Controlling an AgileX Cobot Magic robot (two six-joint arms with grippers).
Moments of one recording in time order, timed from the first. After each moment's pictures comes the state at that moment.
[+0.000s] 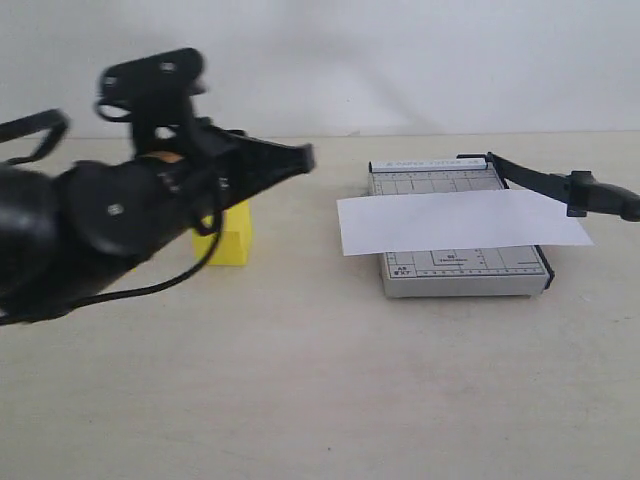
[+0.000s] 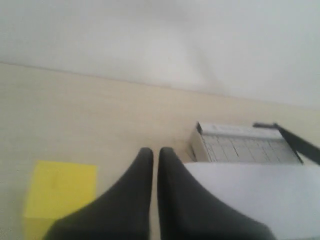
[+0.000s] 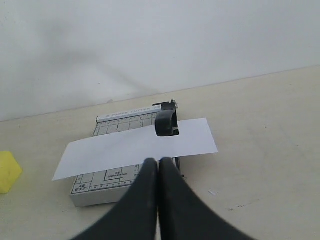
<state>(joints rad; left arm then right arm) -0.92 1.64 -0.81 -1.01 -0.61 0.43 0.02 0.15 -0.19 0.22 0.31 0.00</state>
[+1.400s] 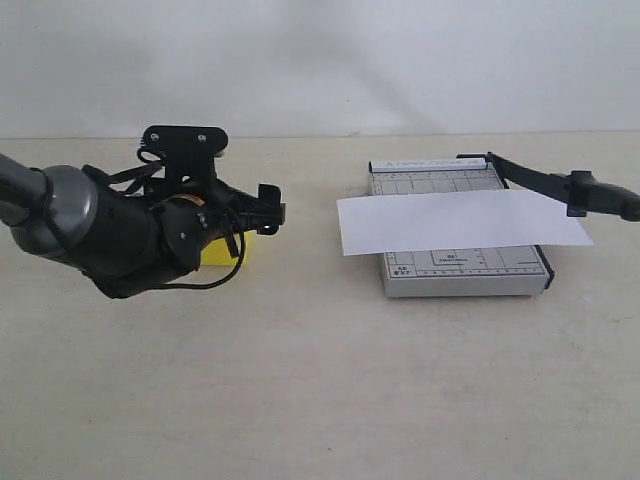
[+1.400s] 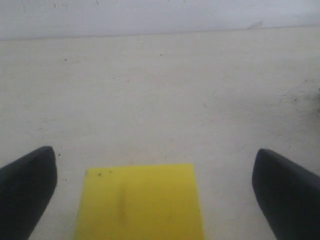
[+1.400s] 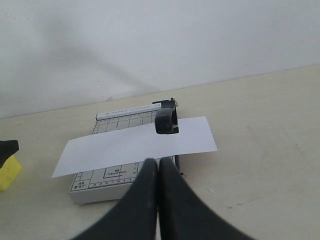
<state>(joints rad) -0.71 2.09 -1.02 -0.77 -0.61 0.45 0.02 0.15 -0.19 0.22 0.32 -0.01</state>
